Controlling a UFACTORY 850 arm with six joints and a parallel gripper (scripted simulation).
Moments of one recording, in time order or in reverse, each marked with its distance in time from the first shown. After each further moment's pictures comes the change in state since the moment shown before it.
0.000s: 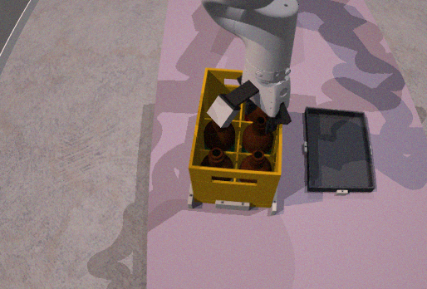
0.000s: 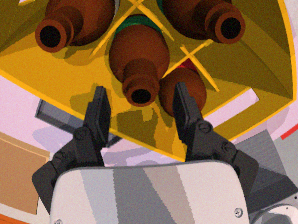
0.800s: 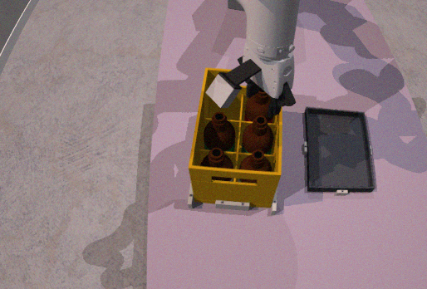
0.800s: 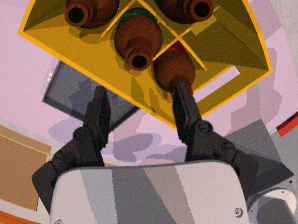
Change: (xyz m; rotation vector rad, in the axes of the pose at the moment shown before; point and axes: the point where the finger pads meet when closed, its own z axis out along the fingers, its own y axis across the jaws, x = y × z) arm 0.000 0.000 -0.059 0.001 0.000 0.000
